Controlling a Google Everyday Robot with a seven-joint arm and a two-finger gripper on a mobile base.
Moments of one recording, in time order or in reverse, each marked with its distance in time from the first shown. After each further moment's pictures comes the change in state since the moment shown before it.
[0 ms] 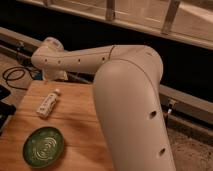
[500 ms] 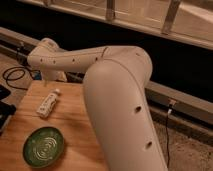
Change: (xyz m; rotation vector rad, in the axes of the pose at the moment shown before) arm 0.003 0.016 0.027 0.040 0.080 -0.050
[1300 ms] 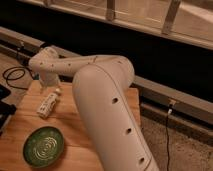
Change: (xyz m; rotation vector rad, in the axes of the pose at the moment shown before) arm 0.013 0.023 0.057 -0.105 0.106 0.087
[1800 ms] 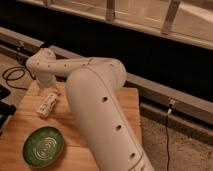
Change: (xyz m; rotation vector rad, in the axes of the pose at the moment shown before) arm 0.001 0.032 0.037 -0.022 0.077 -0.059
